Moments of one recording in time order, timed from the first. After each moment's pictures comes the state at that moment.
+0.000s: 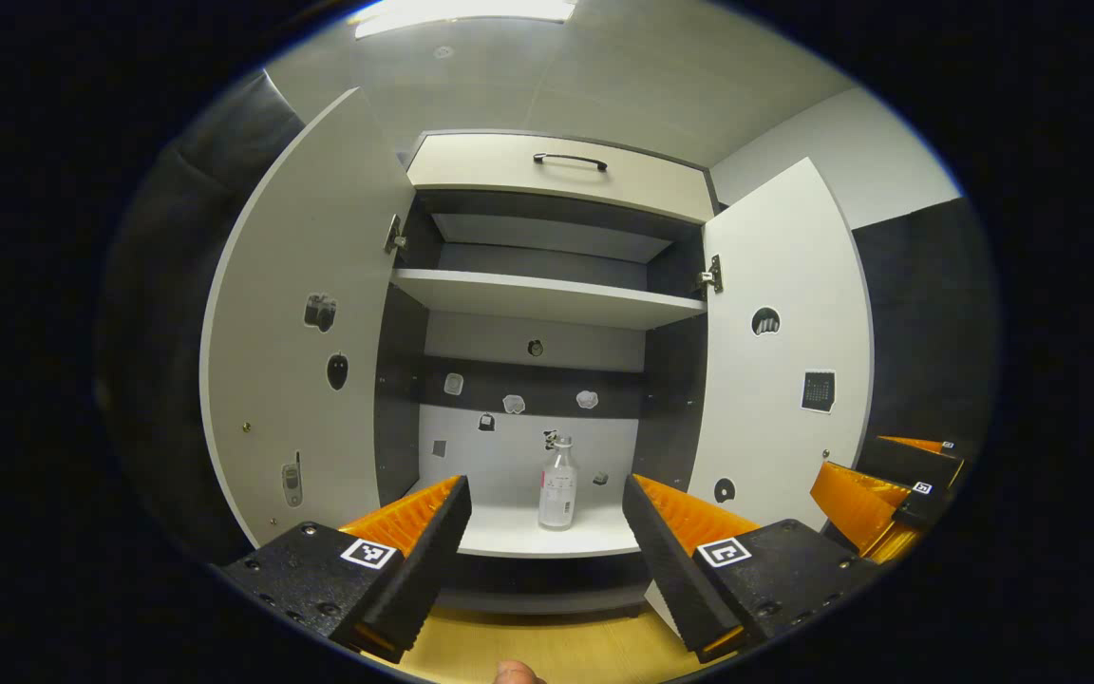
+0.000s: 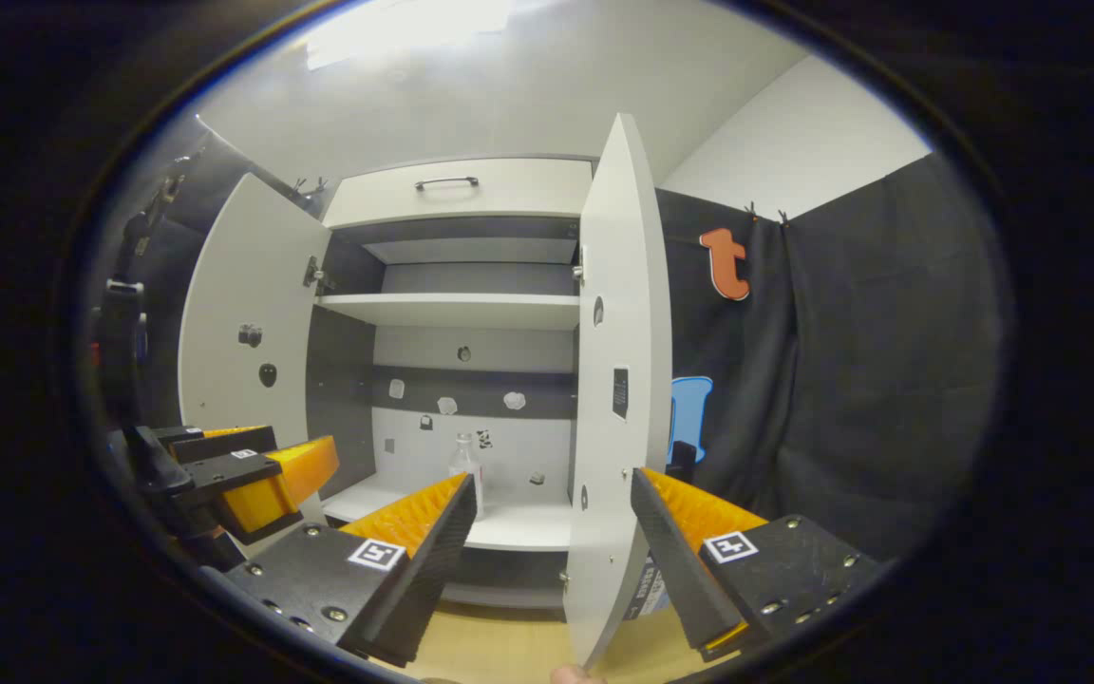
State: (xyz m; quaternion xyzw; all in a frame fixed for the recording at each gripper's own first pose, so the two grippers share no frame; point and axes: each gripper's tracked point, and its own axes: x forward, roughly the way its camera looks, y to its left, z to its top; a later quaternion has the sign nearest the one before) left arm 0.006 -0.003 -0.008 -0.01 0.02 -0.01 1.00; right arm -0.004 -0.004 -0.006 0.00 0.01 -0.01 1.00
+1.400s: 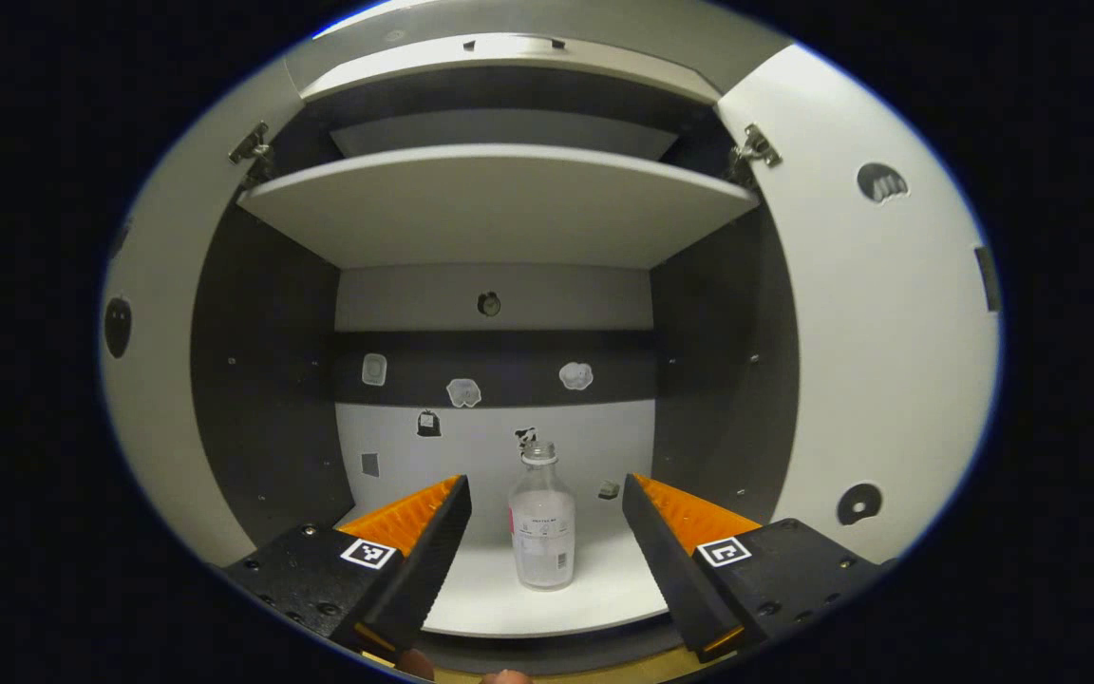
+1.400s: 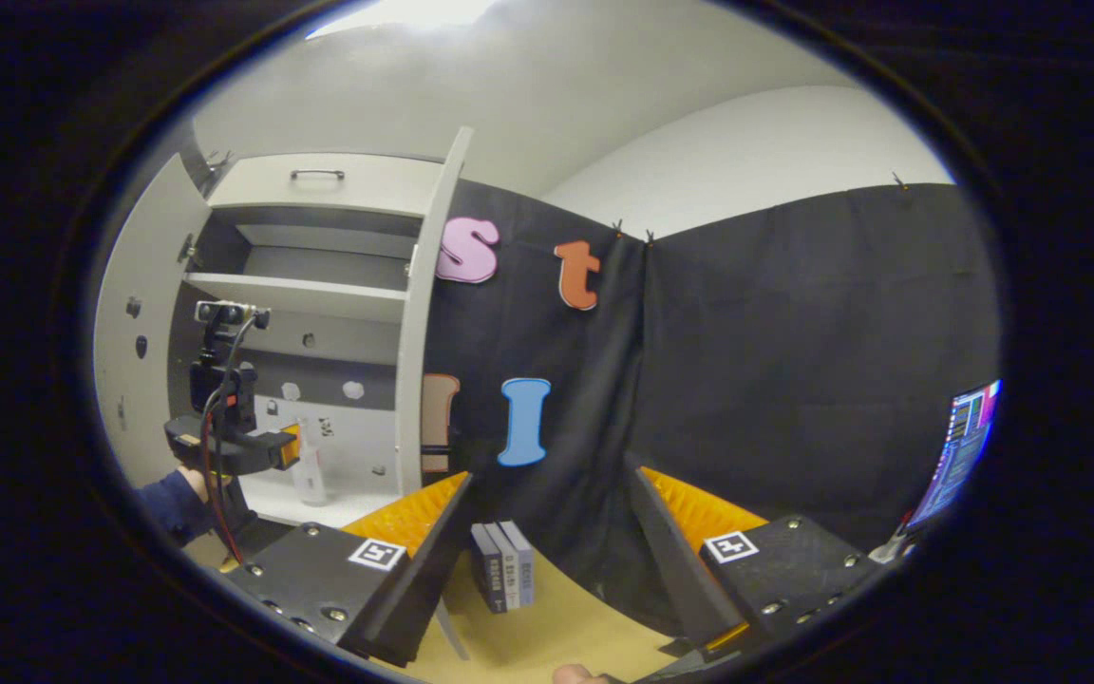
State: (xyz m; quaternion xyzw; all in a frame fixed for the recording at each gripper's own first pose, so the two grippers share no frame) left arm 0.255 -0.020 -0.111 0.05 0.05 -0.02 1.00; right arm -0.074 -0.160 -0.002 -0.05 0.00 -0.25 0.97
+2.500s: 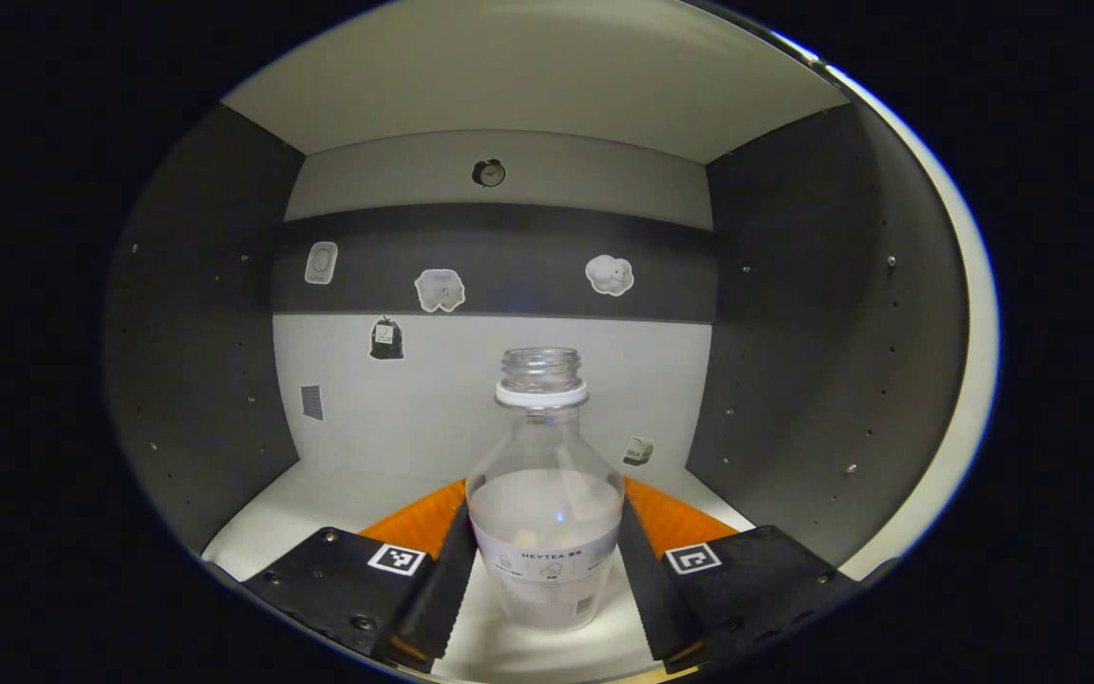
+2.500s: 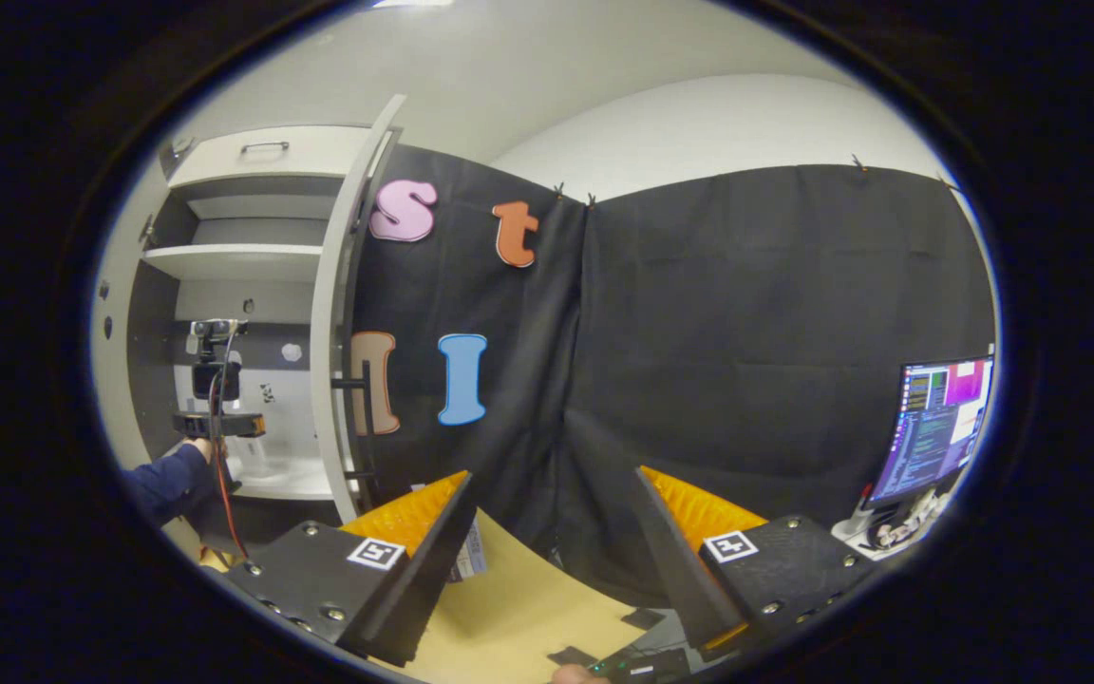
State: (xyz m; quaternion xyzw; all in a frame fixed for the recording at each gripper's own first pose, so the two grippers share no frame) left arm 0.335 -0.012 -0.189 0.01 0.13 -0.03 0.99; right arm -0.115 -0.193 -0.035 -0.03 0.05 -0.30 0.95
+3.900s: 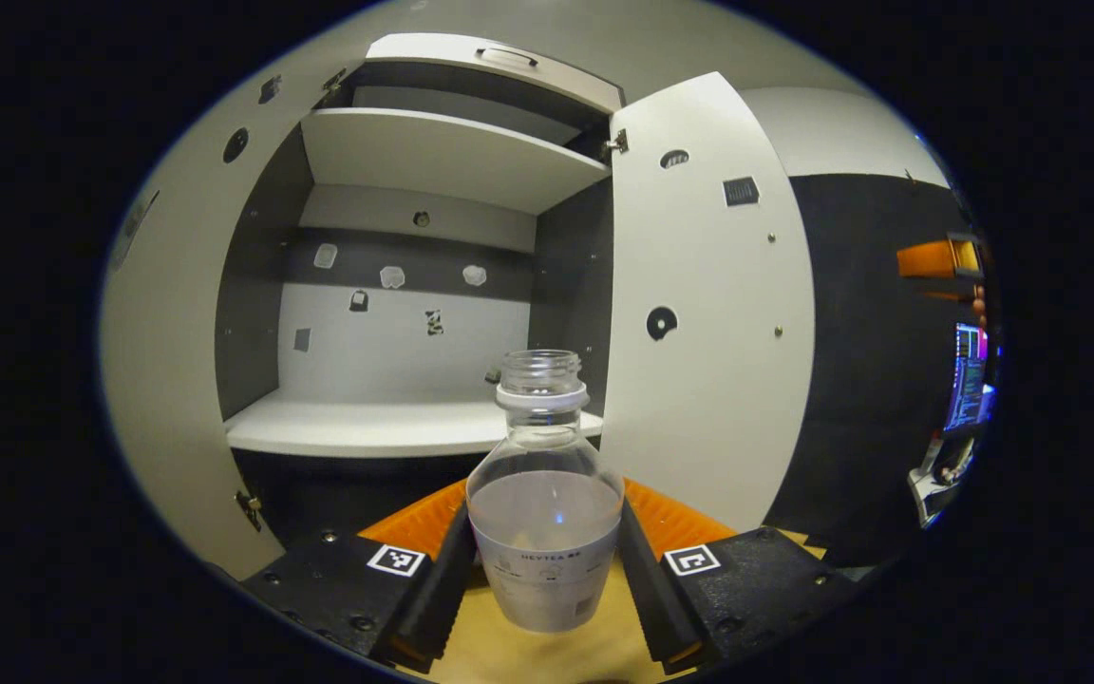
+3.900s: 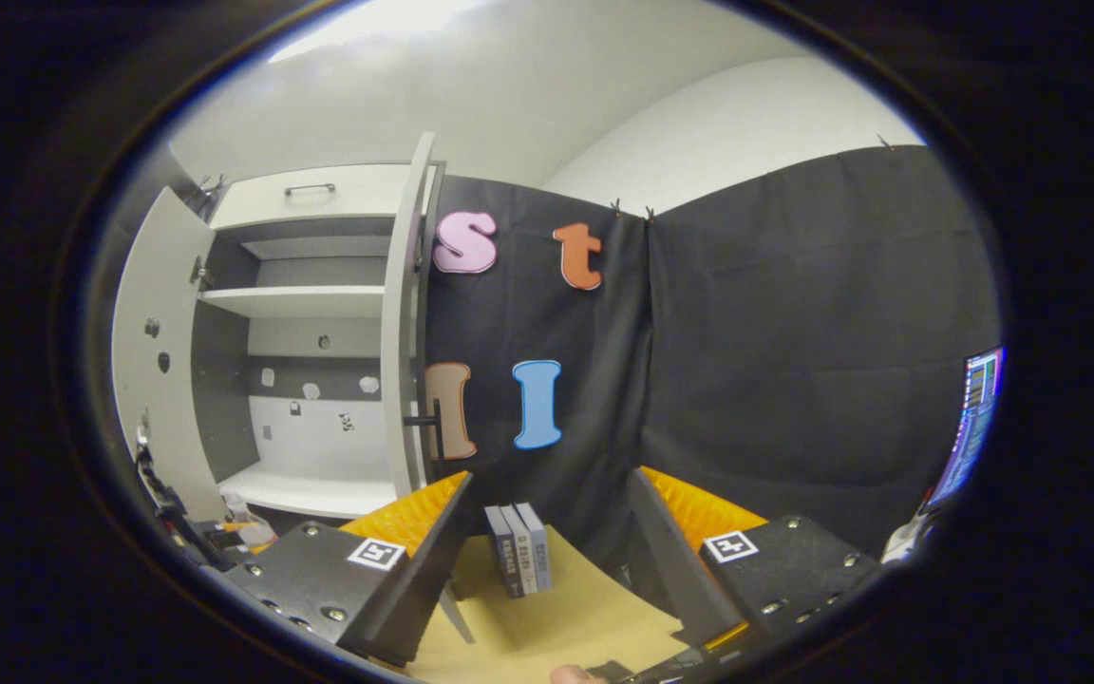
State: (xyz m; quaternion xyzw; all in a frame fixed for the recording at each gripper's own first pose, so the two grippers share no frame) left arm 0.013 -0.022 -0.246 0.00 0.09 -0.21 0.97; right arm -0.099 -0.171 -0.014 0.00 0.02 -0.20 0.98
